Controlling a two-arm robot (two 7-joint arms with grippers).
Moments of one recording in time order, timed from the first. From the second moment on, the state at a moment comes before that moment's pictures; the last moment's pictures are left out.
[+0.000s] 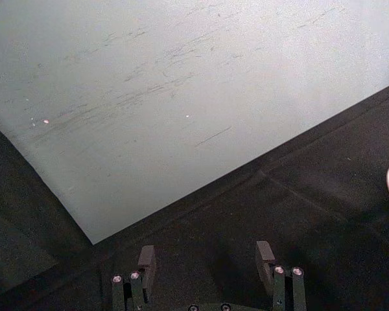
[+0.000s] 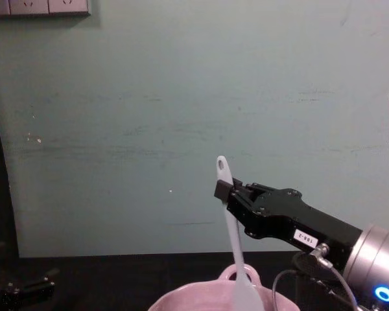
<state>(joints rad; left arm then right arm) -0.20 0.60 0.45 -1.41 -0.25 -0.12 0.03 0.44 0.19 -0.39 -1.06 0.46 -0.43 0.70</state>
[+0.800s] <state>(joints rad) -0.20 0.60 0.45 -1.41 -0.25 -0.12 0.03 0.50 0.07 -0.44 -0.92 0.53 -0.46 0.69</state>
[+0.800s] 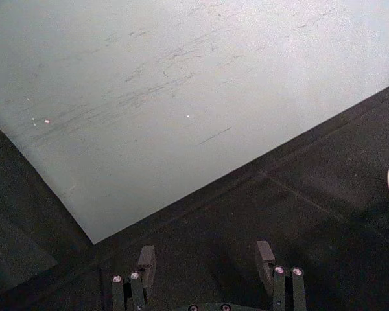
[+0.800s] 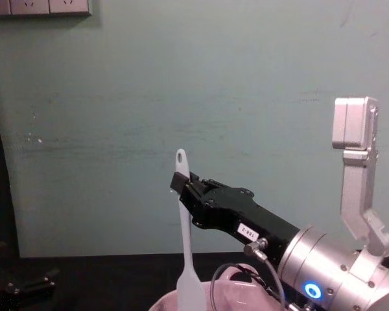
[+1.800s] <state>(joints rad) -0.20 0.60 0.45 -1.41 -0.25 -0.12 0.03 0.36 0.18 -0.37 -1.20 0.45 -0.31 0.59</state>
